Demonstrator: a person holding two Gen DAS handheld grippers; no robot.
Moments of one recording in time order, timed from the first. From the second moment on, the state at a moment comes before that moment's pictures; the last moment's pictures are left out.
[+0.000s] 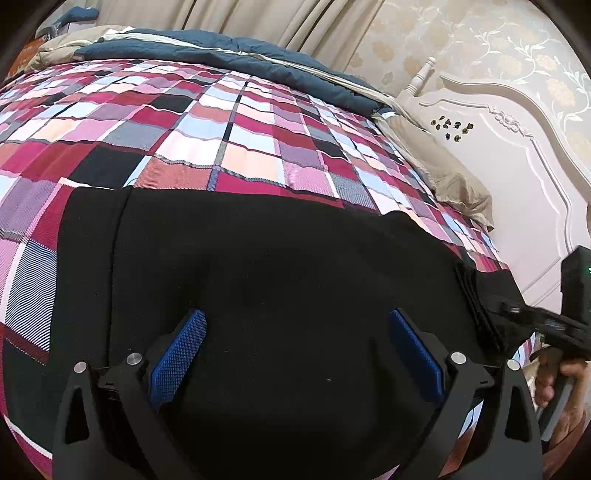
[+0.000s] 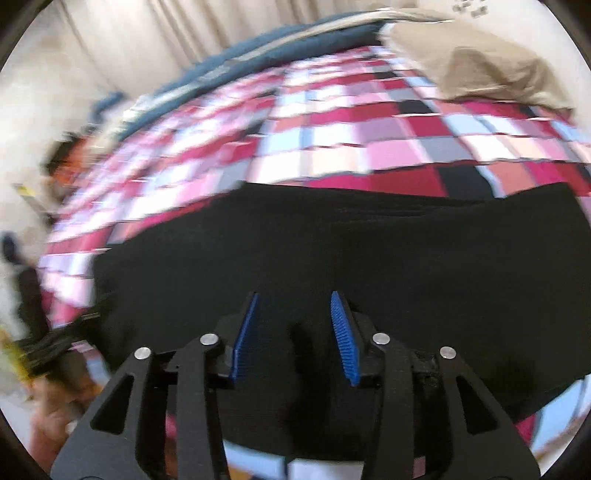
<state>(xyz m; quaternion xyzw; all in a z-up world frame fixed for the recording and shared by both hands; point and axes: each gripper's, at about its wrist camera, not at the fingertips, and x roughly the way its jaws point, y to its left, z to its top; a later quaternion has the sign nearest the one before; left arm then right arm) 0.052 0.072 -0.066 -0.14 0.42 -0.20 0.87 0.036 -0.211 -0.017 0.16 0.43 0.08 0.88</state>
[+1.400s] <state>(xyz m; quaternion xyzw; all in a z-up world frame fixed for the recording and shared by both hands) 0.049 0.063 -0.068 -0.13 0.42 -0.19 0.88 -0.047 -0.489 -0.097 0.43 0.38 0.14 0.81</state>
